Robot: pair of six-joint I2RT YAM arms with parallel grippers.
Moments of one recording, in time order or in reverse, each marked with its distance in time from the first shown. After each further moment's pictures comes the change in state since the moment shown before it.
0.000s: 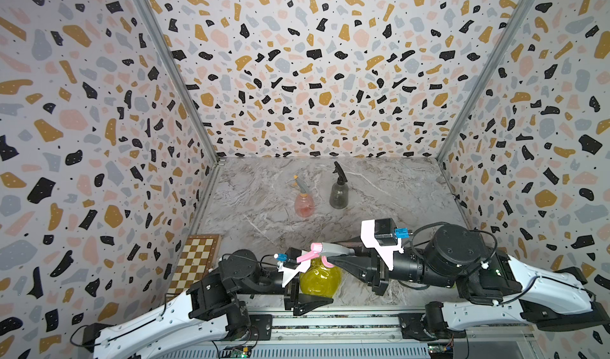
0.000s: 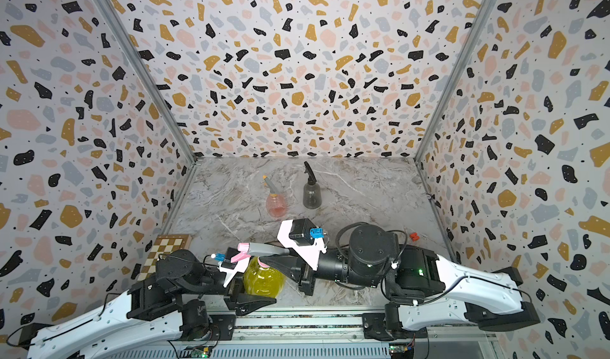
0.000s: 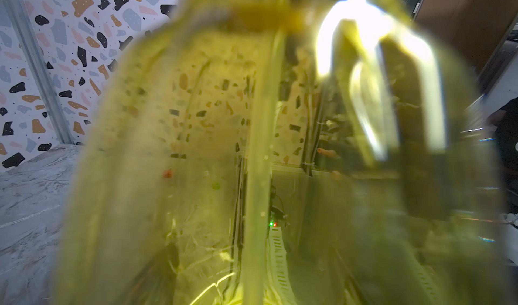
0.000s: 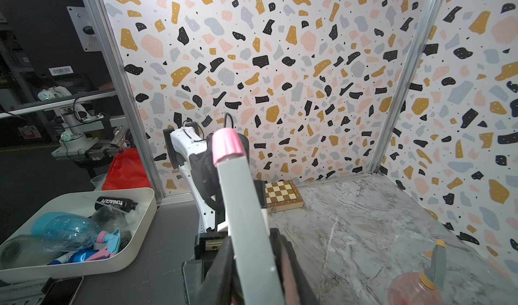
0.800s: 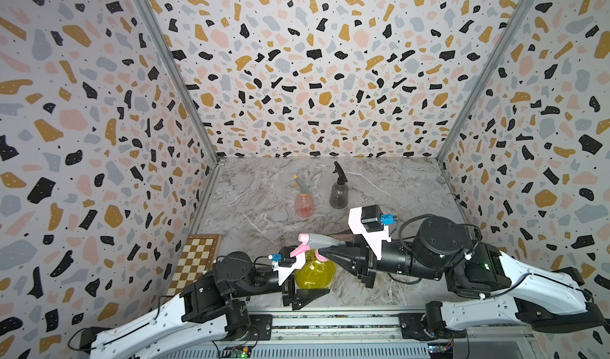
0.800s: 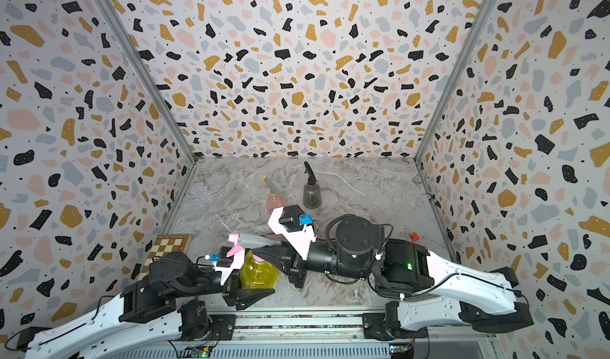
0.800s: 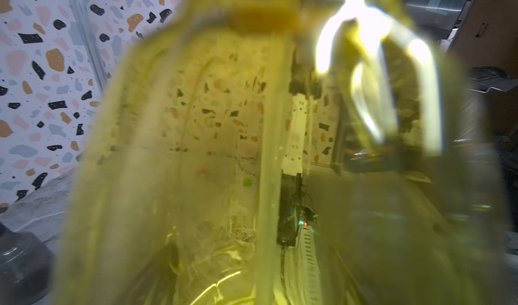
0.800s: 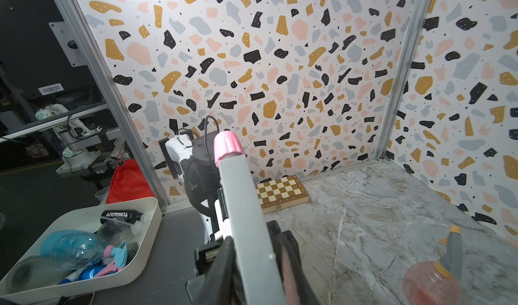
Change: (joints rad) left arm 0.000 -0.051 0.013 -0.076 -0.177 0.071; right arm -0.042 0.073 0.051 -0.011 -0.008 0.113
